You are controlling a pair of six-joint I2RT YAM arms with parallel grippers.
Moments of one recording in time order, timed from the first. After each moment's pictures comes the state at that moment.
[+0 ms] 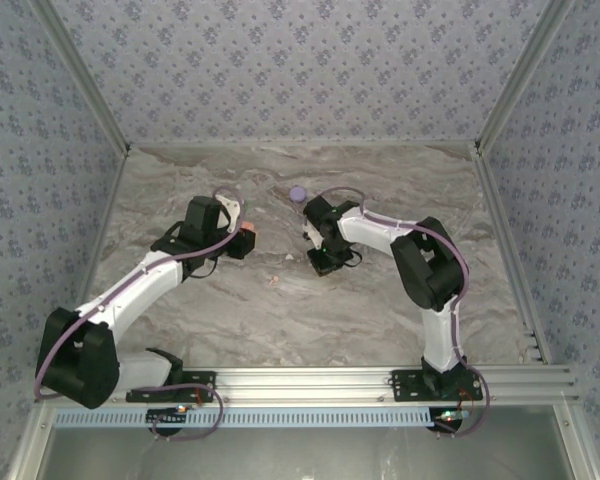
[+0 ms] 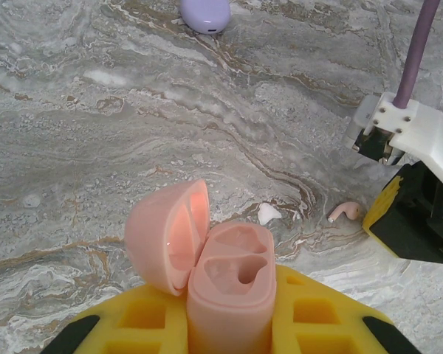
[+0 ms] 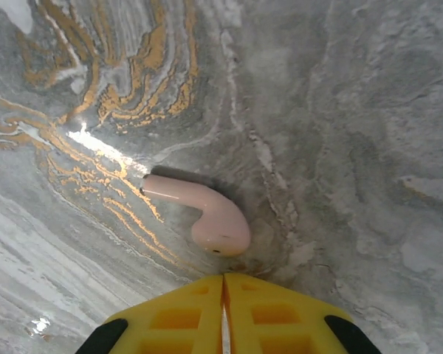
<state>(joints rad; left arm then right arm) -0.43 1.27 0.84 -0.32 0.22 -0.21 0.64 2.00 1.39 -0.85 -0.14 0.14</state>
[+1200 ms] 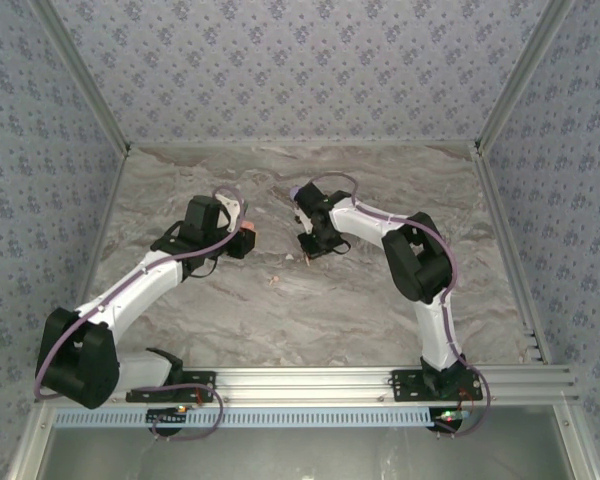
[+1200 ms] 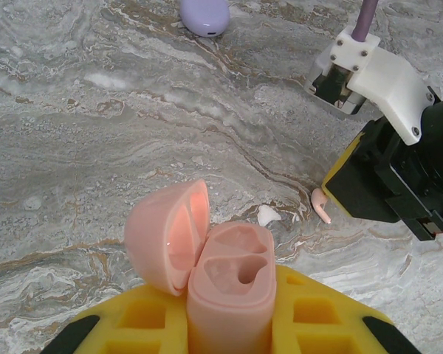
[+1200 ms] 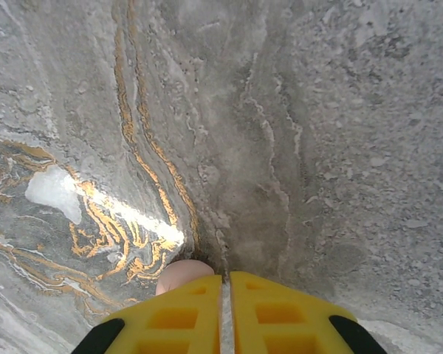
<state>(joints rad) -0.43 1.27 0.84 -0.32 0.22 -0.21 0.64 2.10 1.56 -0.82 -0.08 0.17</state>
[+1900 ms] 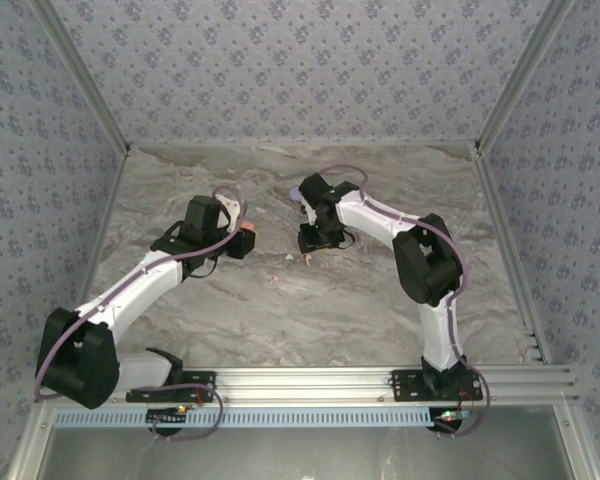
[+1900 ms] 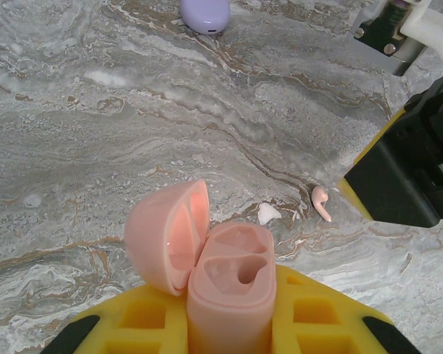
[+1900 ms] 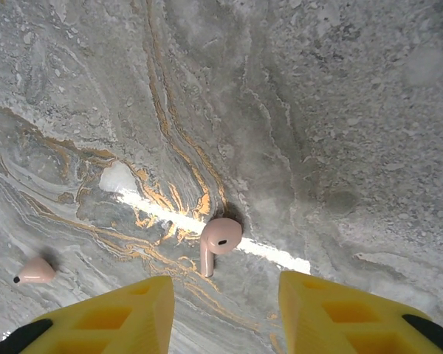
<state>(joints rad) -0.43 1.27 0.84 -0.33 0.22 -0.21 0.62 2.06 1.61 -0.89 -0.17 0.34</state>
